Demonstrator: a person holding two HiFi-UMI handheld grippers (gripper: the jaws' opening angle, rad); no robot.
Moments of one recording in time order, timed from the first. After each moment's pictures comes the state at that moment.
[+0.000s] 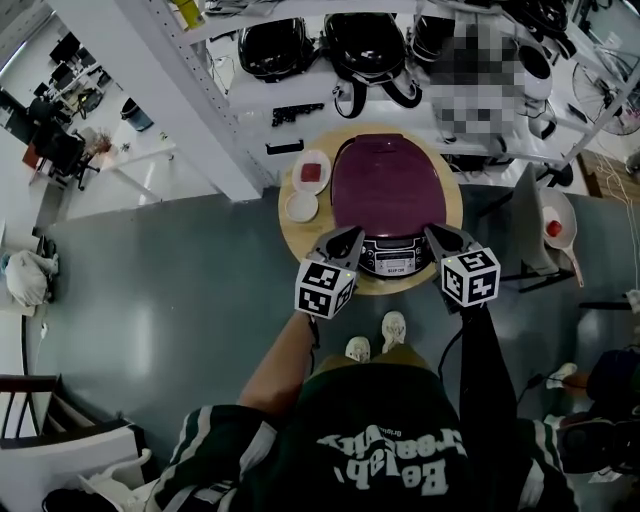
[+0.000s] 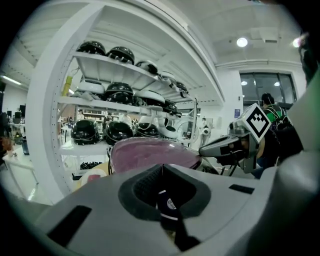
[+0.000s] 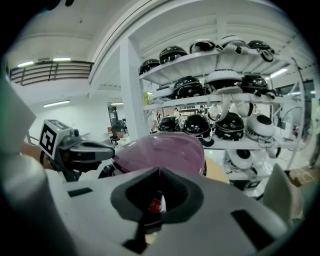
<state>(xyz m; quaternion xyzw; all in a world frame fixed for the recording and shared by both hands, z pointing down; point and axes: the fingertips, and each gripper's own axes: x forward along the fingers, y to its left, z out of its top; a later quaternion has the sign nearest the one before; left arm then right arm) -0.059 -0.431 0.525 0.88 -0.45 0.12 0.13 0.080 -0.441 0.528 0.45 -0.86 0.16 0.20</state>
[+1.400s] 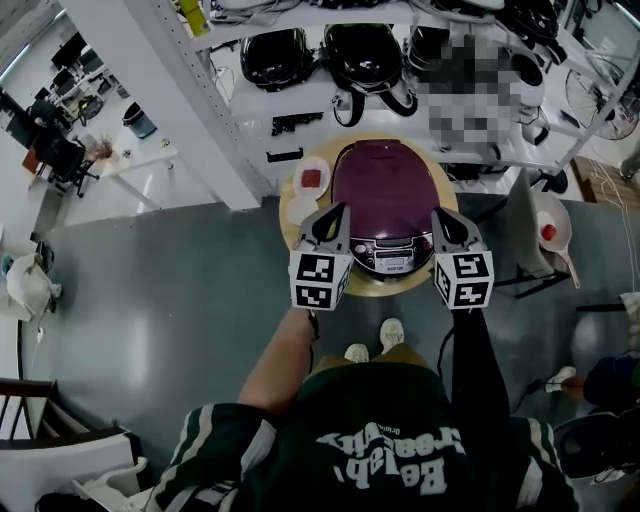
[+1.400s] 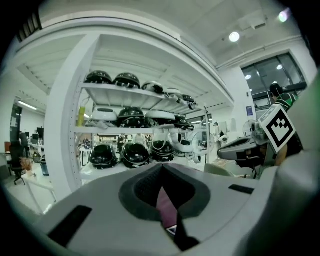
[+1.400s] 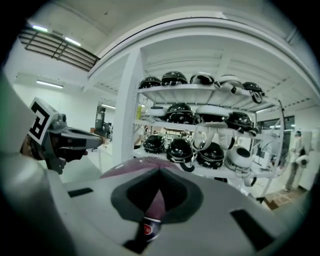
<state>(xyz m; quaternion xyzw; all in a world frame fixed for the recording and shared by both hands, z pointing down) -0.094 -0.442 0.443 0.84 -0.54 0.07 0.04 0.083 -0.440 0.451 0.55 -0.82 0.03 0.16</state>
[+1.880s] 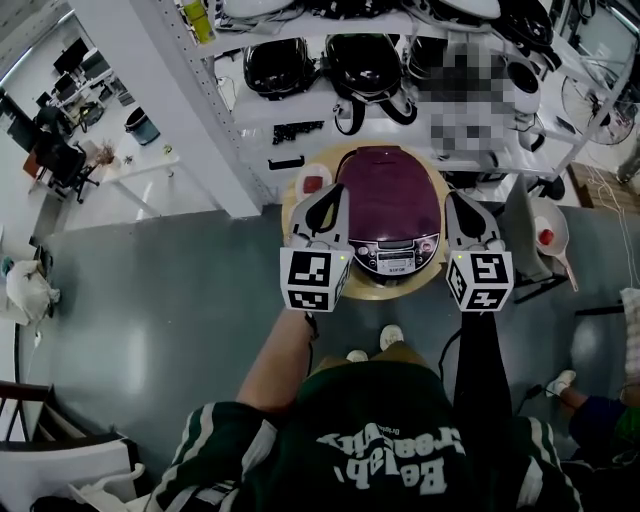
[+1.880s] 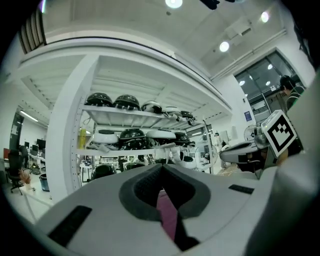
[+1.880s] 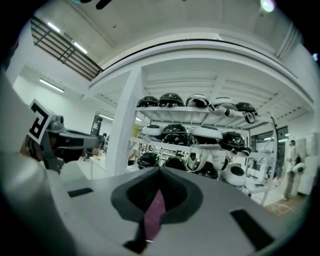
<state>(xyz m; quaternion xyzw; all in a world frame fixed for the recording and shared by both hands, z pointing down) -0.104 -0.429 0.355 0.84 -0.54 0.01 -0.03 0.086 -0.428 0.369 0.57 -0.81 -0.04 0.09</state>
